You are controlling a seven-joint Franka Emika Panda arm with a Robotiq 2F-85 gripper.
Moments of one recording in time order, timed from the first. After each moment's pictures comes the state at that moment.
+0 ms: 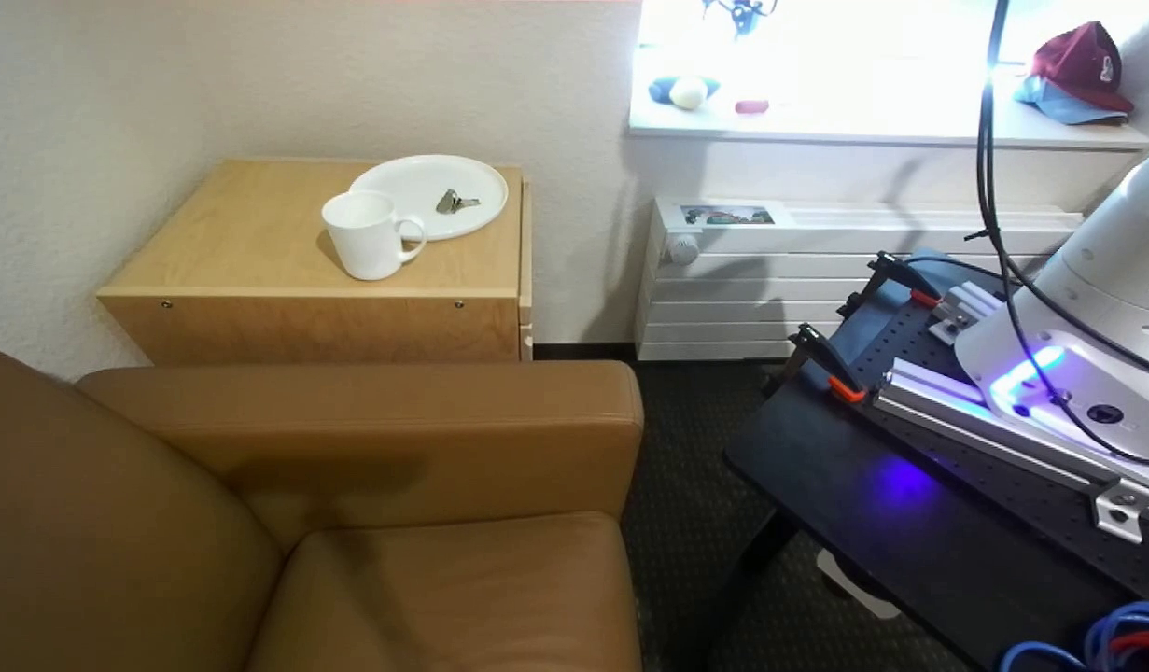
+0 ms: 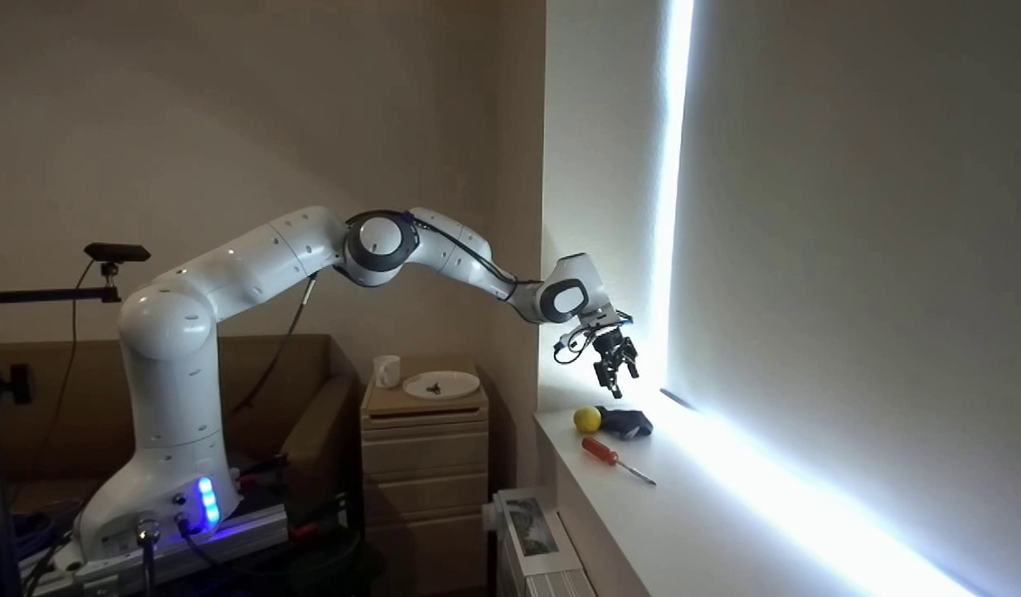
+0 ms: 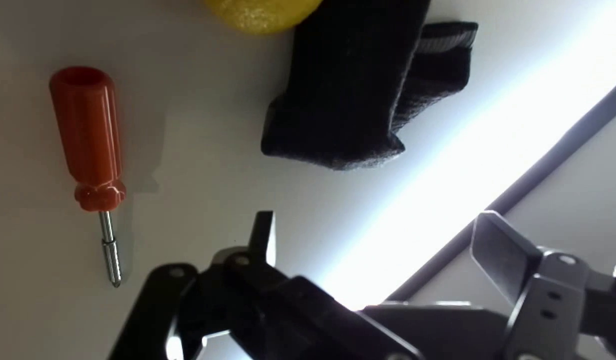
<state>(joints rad) -0.27 1.04 -0.36 -1.07 0.16 2.48 1.12</state>
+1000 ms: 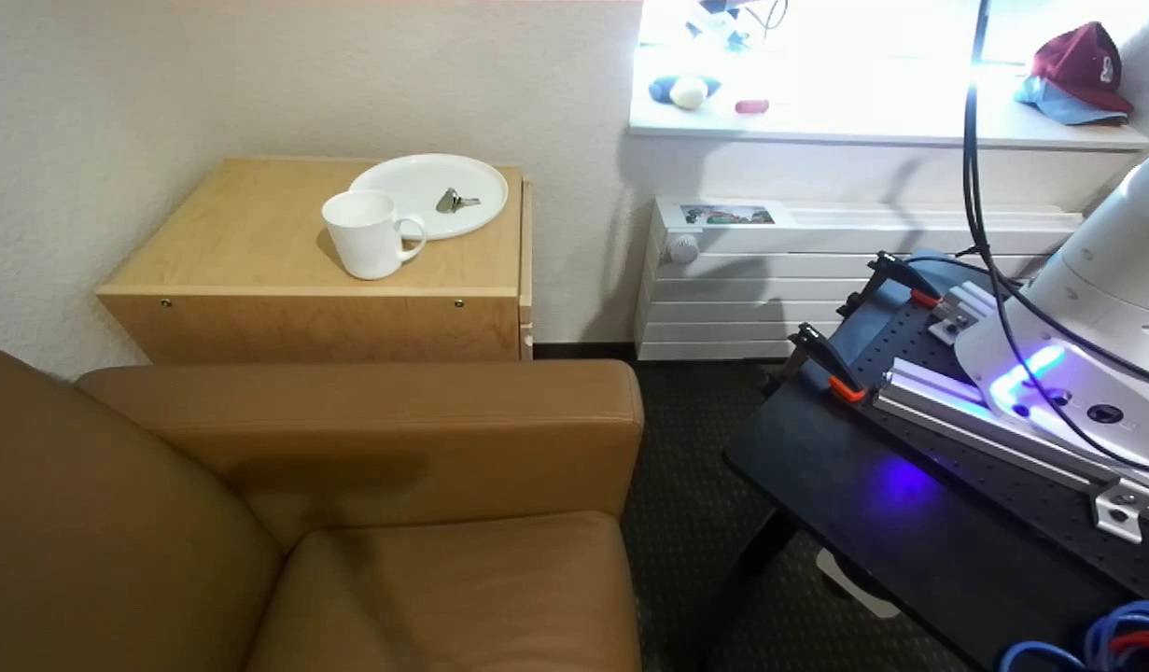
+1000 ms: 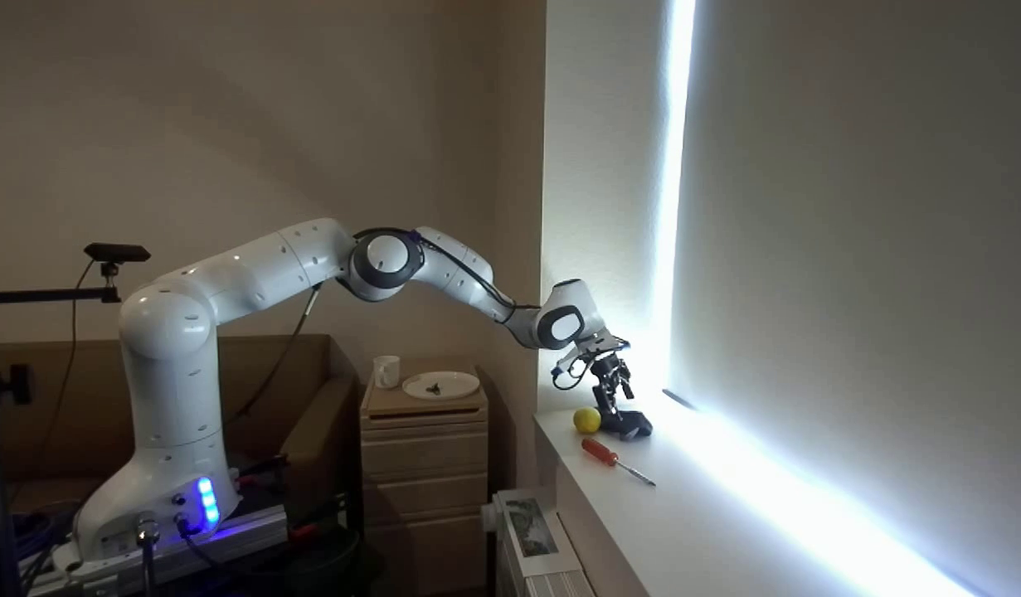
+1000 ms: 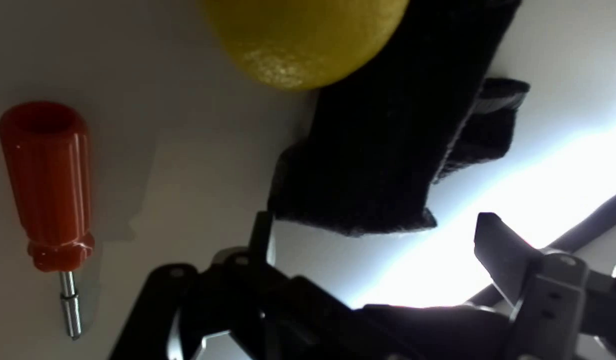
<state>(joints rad) -0.27 1.13 -0.35 -1.05 0.15 2.58 1.05</state>
